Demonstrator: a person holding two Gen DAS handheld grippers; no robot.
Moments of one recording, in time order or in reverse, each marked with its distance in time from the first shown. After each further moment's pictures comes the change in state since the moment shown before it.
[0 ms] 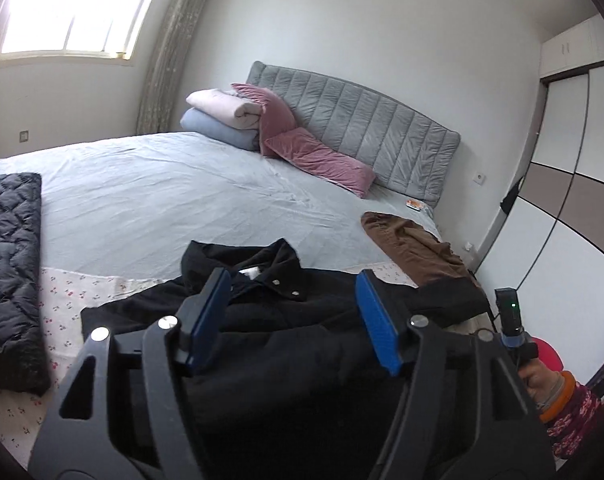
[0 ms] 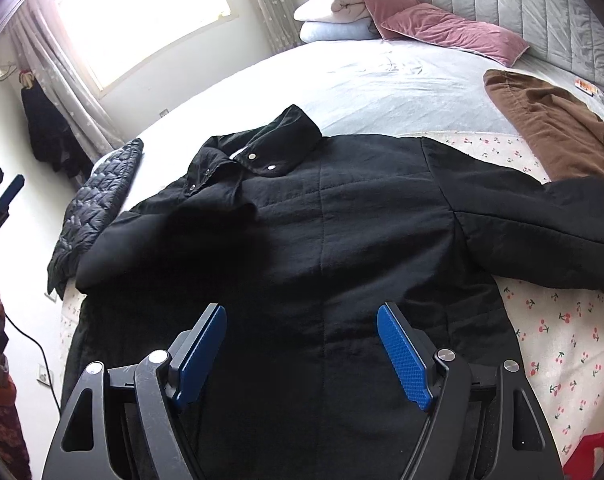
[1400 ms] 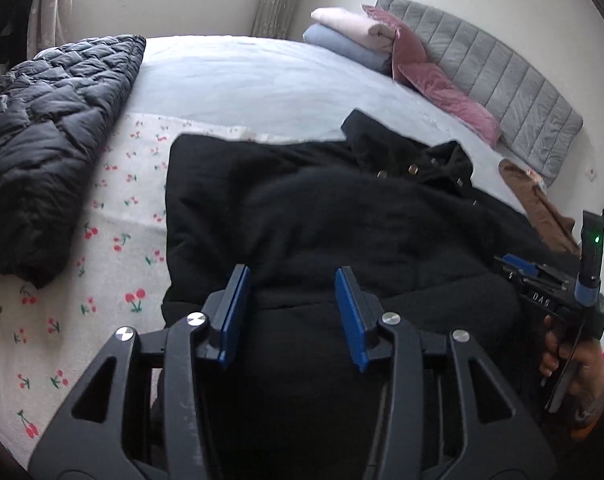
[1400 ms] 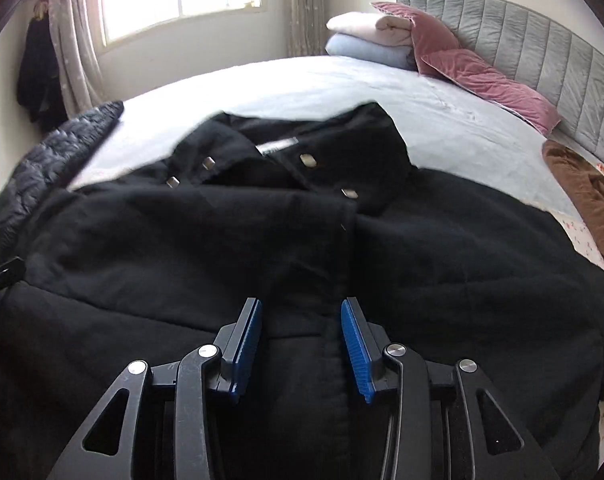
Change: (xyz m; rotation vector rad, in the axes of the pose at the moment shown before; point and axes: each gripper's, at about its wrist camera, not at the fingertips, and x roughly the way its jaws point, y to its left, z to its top) left arm 0.111 0.105 -0.138 -0.155 0.241 0.347; right arm 0.187 0.101 0.036 -0.200 -0.071 -0.204
